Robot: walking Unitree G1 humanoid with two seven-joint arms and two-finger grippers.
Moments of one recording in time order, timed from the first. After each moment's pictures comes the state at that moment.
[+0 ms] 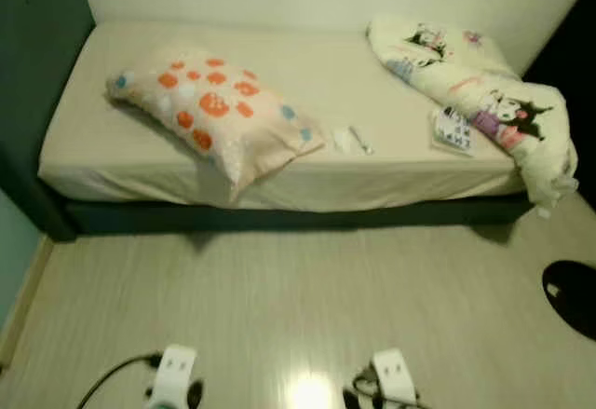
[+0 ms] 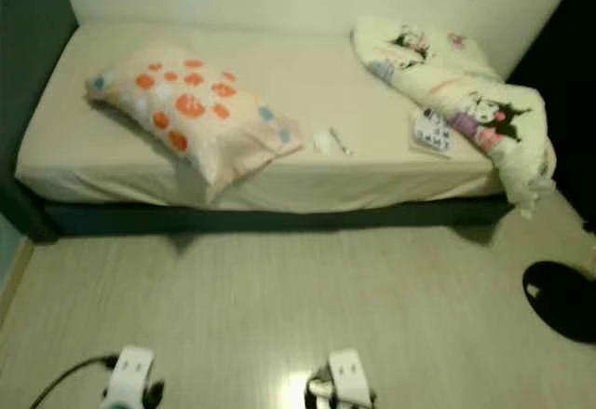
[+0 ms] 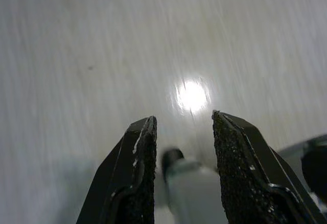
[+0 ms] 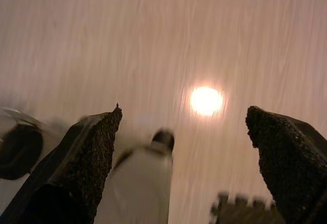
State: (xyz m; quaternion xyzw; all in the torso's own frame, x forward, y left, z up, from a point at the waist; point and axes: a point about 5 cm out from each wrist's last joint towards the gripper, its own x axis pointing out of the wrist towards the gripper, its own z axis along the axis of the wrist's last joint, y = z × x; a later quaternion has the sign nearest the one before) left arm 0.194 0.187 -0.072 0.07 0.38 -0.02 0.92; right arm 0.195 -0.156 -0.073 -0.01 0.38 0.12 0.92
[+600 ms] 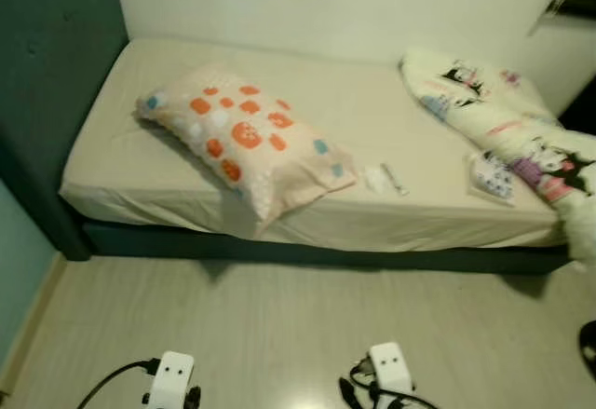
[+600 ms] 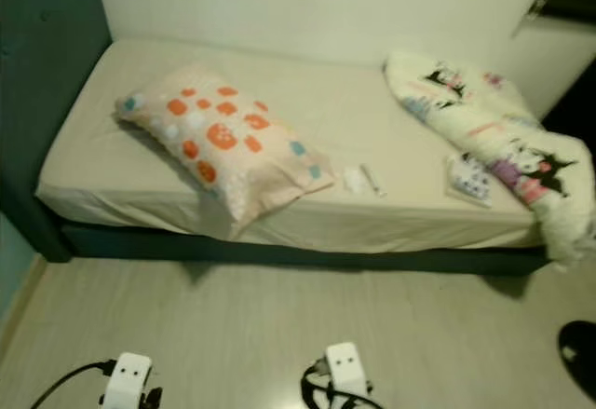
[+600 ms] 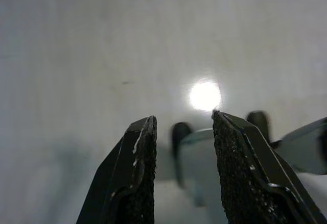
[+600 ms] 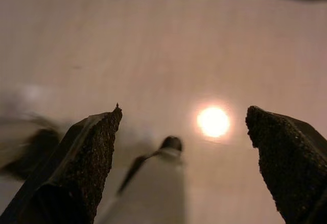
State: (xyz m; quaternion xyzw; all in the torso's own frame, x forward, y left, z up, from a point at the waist) left arm 0.185 0.202 -0.075 0.07 0.40 0.00 0.91; right arm 0.198 -0.139 -0.072 0.01 0.37 0.14 0.92
